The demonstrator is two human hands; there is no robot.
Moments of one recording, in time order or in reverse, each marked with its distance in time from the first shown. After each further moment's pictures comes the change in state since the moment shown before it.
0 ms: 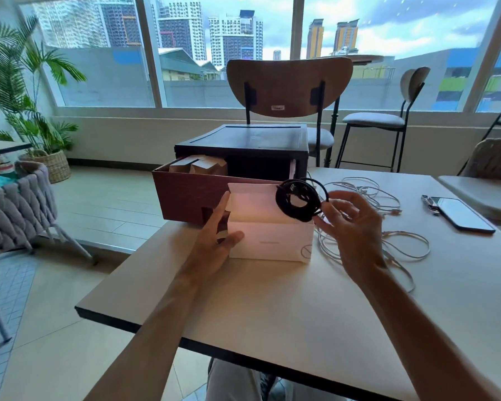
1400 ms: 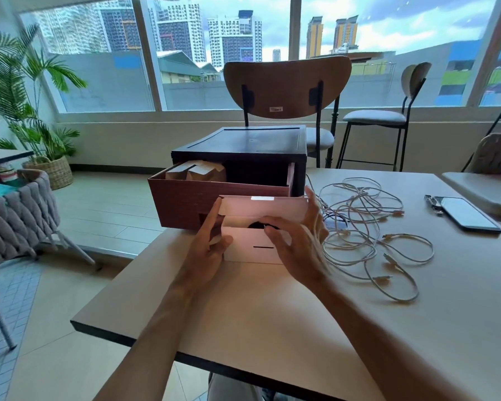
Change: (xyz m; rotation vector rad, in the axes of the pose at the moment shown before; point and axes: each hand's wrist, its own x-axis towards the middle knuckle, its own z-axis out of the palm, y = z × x) left_hand 0.007 -0.017 -0.009 0.030 0.062 0.089; right_hand 0.002 0.065 0.042 -0.920 -0.162 -0.406
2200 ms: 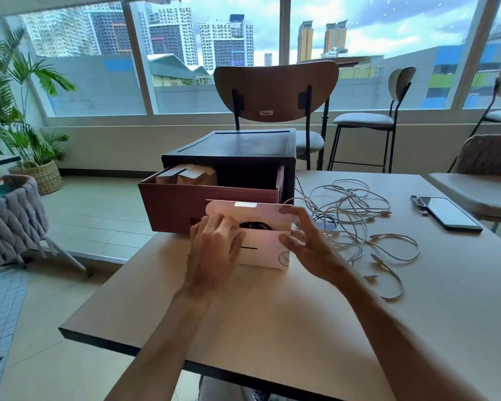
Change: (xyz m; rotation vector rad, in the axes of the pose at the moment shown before) left_hand -0.003 0.044 0.031 0.772 0.214 0.318; right_hand 0.007 0.028 -0.045 0.572 -0.414 0.100
